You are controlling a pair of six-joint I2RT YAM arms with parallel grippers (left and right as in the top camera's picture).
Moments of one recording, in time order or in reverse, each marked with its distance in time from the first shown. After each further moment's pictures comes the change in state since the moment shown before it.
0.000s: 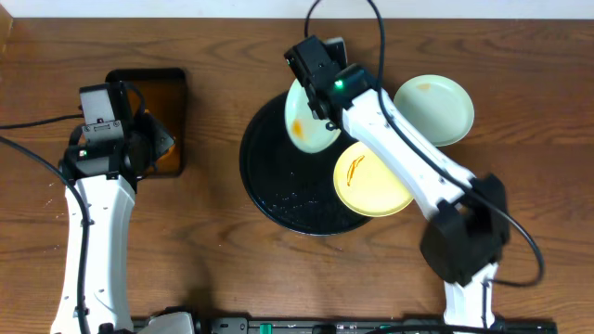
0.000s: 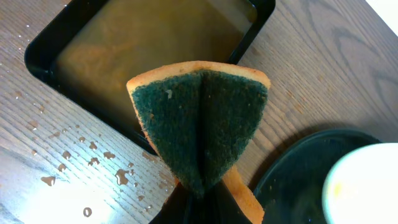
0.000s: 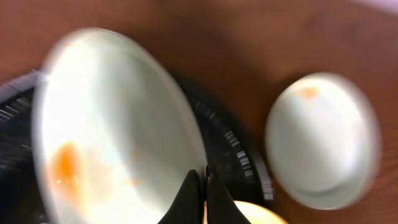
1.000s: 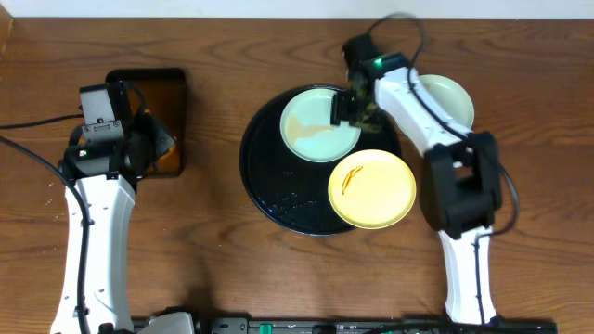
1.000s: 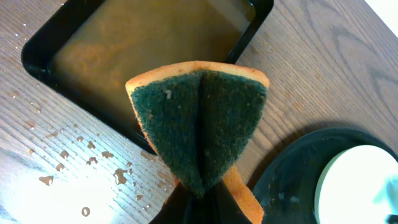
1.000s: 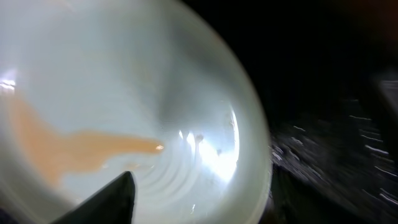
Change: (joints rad) left arm 0.000 0.000 0.000 0.000 0.007 0.000; right arm -0.255 0.278 0.013 -0.061 -0.677 0.163
